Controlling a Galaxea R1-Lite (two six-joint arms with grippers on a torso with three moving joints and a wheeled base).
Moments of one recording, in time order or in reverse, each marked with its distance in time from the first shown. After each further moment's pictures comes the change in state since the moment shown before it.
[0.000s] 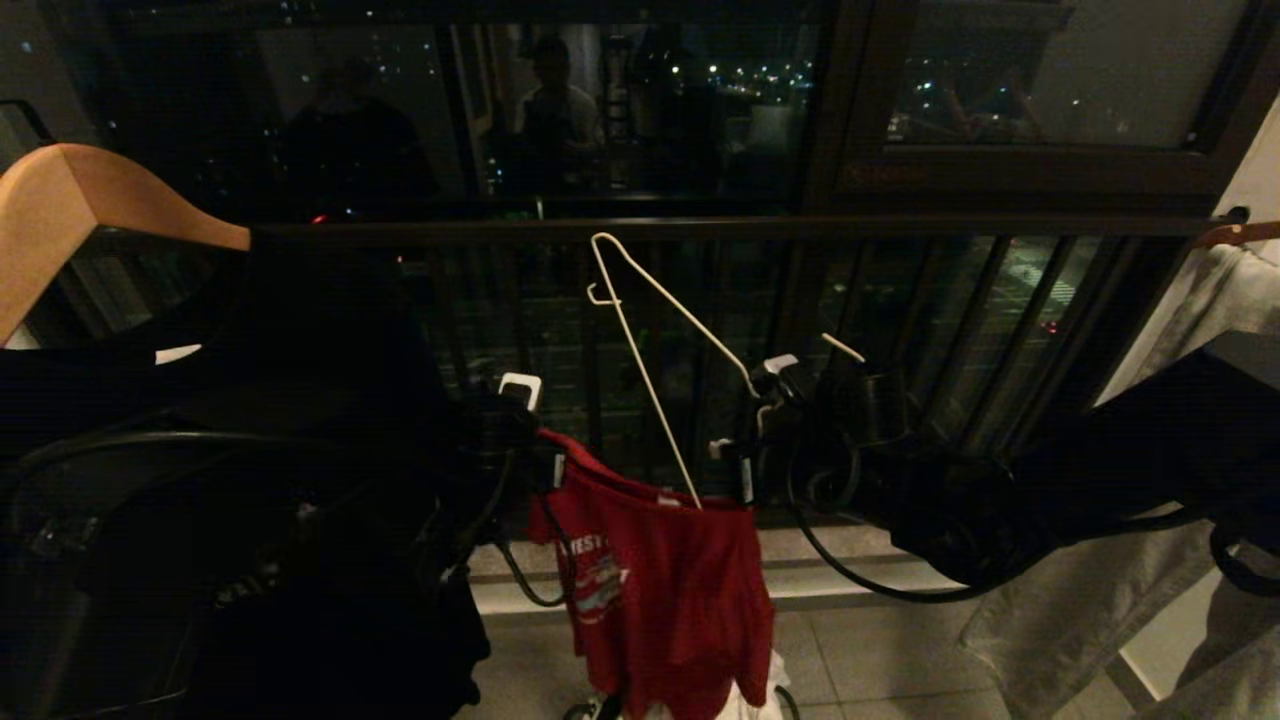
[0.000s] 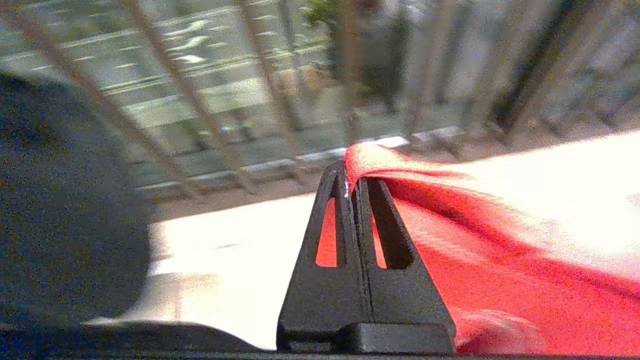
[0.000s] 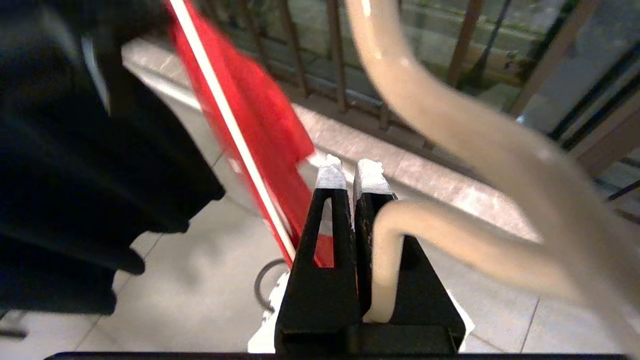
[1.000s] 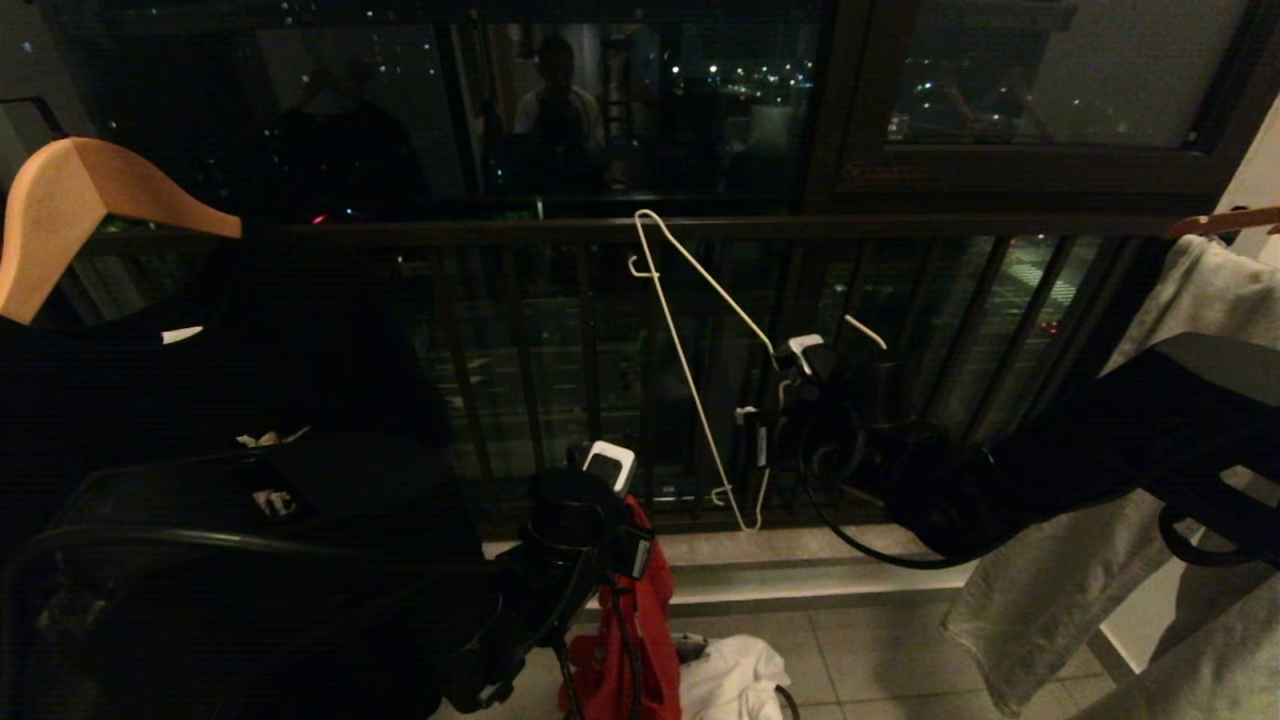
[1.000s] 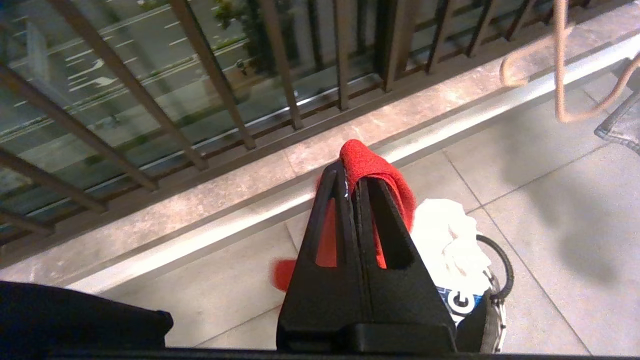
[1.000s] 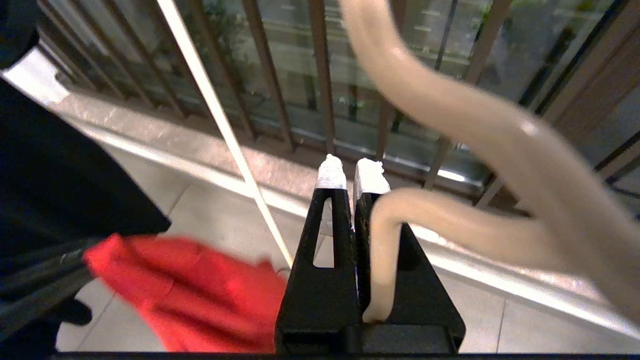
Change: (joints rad) left arm -0.265 -0.026 0.201 -0.123 -0.004 -0.021; right arm -0.081 0.068 -0.078 -0.080 -0.066 0.000
